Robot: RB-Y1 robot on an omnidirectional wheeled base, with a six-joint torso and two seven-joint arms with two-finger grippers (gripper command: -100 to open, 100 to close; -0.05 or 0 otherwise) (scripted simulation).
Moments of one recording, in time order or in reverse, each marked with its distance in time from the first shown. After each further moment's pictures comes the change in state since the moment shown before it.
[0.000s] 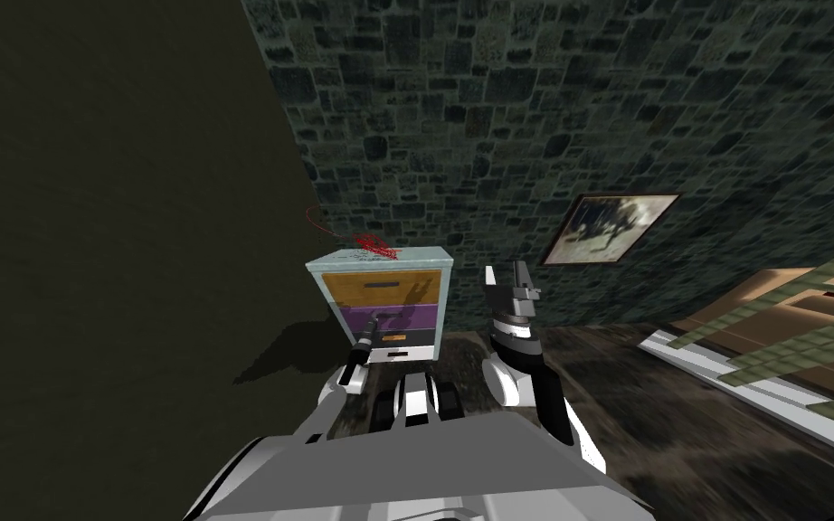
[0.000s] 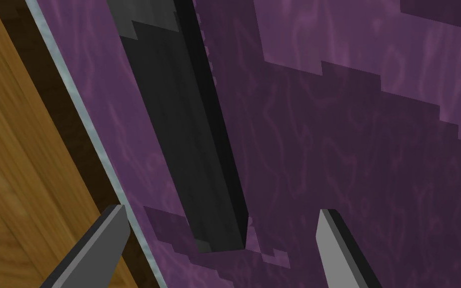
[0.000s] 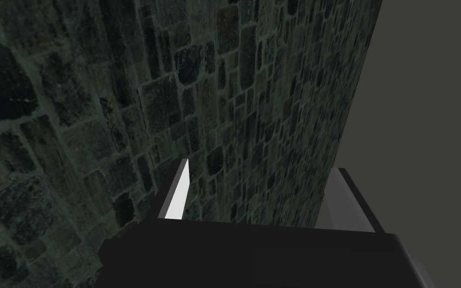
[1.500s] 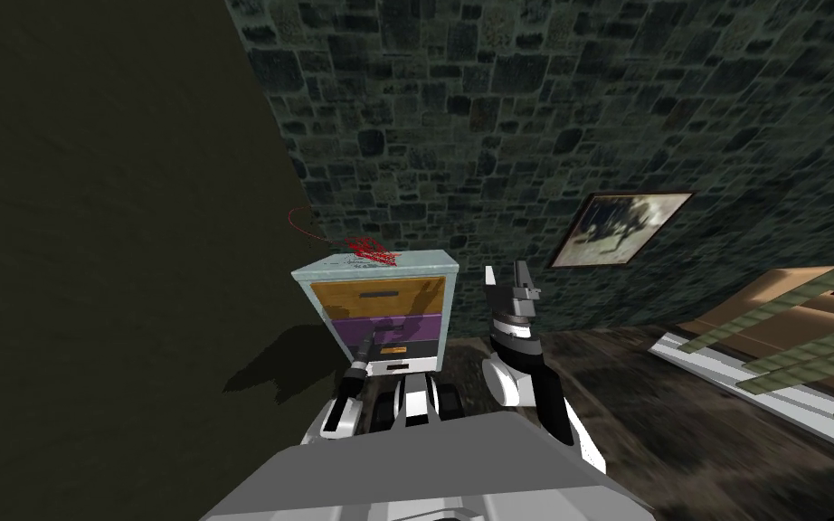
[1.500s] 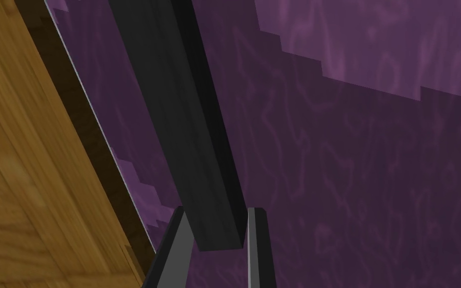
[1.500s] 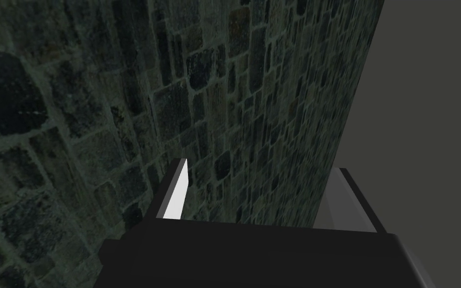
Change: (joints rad) left arm 0.333 -0.033 -0.043 -0.363 -0.046 0.019 -0.001; right arm 0.000 0.000 0.000 0.000 0.000 0.000 0.000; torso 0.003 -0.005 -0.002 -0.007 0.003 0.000
